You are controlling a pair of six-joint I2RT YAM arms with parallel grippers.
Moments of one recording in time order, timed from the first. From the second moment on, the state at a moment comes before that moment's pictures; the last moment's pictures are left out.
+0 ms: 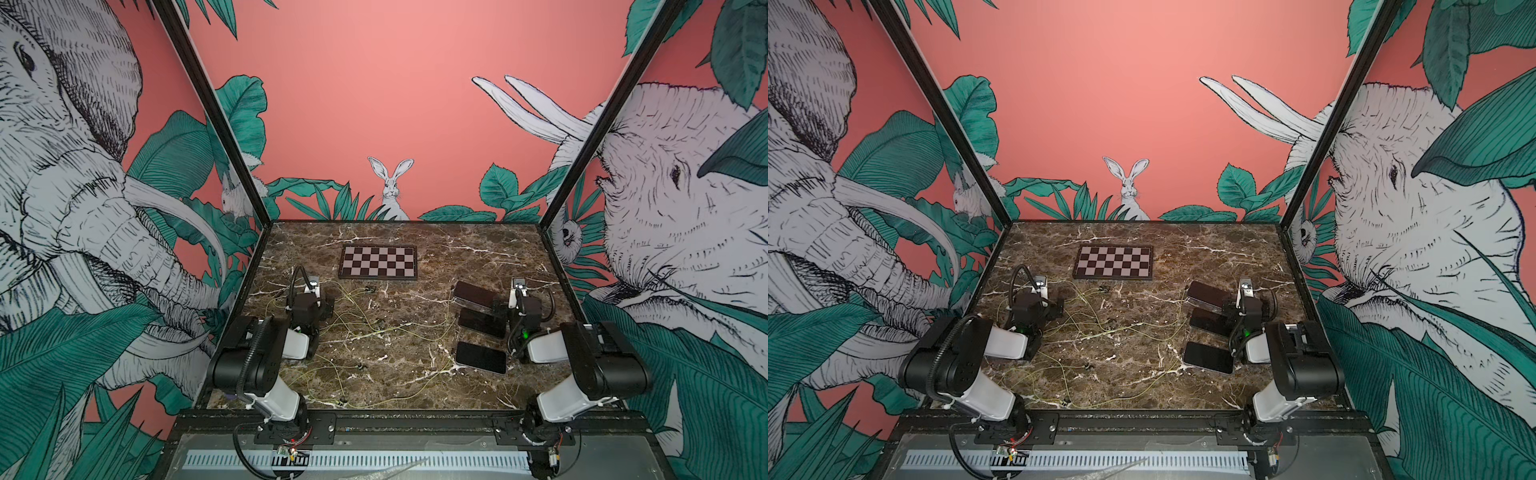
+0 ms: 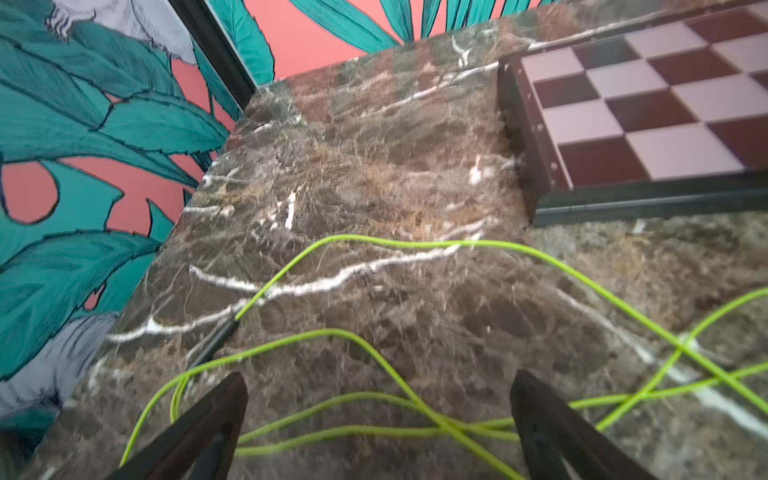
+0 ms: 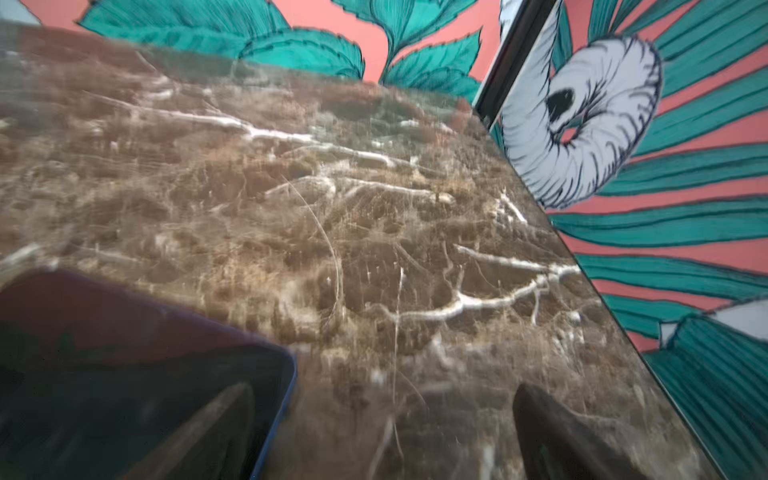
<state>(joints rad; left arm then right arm) -0.11 1.59 0.34 0.85 -0.26 0.15 0.06 1.57 0.34 0.85 0.27 -0.09</state>
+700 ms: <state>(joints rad) -0.07 1.57 0.38 0.83 -0.23 0.12 0.06 1.56 0.37 0.80 0.19 -0.09</state>
